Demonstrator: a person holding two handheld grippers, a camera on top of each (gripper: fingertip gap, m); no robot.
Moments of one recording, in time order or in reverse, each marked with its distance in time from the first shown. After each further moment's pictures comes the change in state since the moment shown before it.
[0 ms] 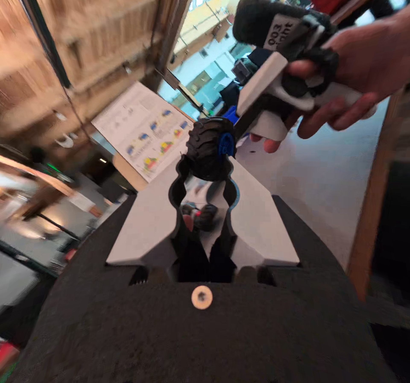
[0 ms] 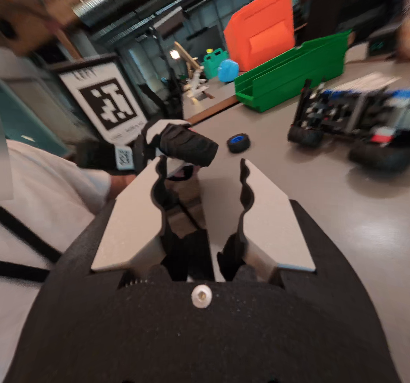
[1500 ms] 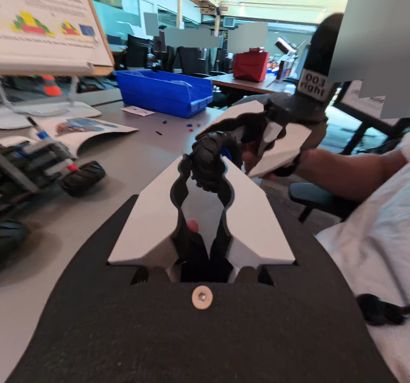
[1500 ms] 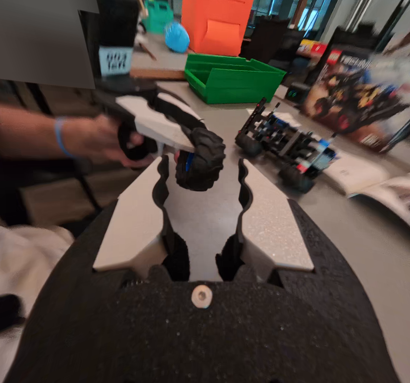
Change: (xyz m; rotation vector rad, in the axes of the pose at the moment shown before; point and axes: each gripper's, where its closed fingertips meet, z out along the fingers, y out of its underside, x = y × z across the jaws) left arm 0.022 0.020 0.013 -0.096 0.403 -0.948; right arm 0.009 0.017 0.012 -0.111 0.319 -0.514
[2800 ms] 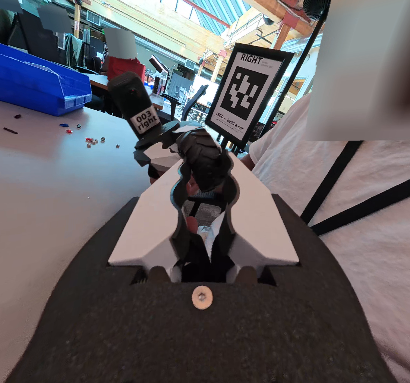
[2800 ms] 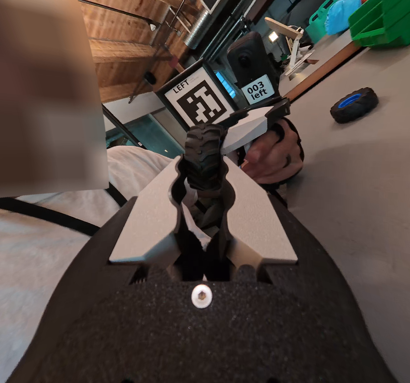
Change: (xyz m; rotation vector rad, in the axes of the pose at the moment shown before) left arm 0.057 -0.011 -0.026 0.053 0.616 -0.309; right arm -0.055 -0.019 -0.012 0.144 -0.803 0.856
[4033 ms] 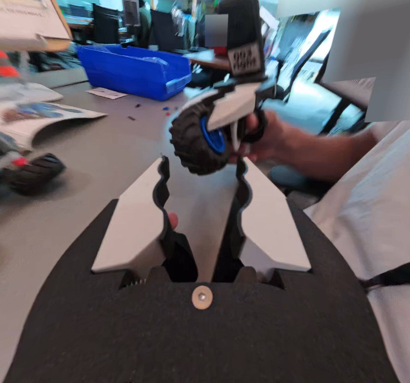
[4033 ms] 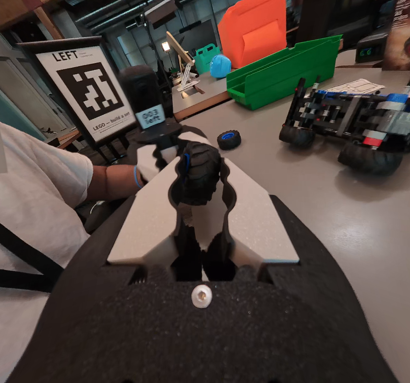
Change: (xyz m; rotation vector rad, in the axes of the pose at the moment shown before) left arm -0.050 0.016 0.011 -0.113 -0.489 0.203; right arm 0.035 -0.034 -0.032 -0.003 0.512 -0.450
